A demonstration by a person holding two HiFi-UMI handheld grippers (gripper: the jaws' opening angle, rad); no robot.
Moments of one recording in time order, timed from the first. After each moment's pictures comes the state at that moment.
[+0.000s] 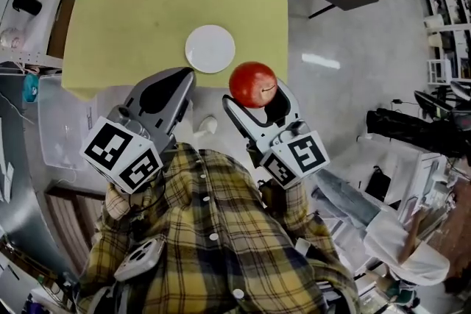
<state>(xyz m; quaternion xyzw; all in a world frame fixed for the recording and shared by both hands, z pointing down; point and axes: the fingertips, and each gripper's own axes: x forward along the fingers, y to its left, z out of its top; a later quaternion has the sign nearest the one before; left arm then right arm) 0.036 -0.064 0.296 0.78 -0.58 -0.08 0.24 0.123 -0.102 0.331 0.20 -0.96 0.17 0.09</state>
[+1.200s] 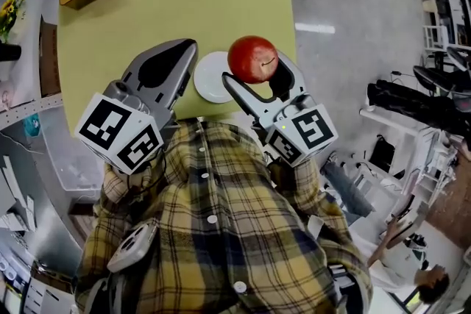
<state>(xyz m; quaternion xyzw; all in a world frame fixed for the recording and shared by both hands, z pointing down) -0.087 -0.217 0.304 0.81 -0.52 -0.06 0.27 -0.002 -0.235 0.340 0.23 -0.95 0.17 0.14</state>
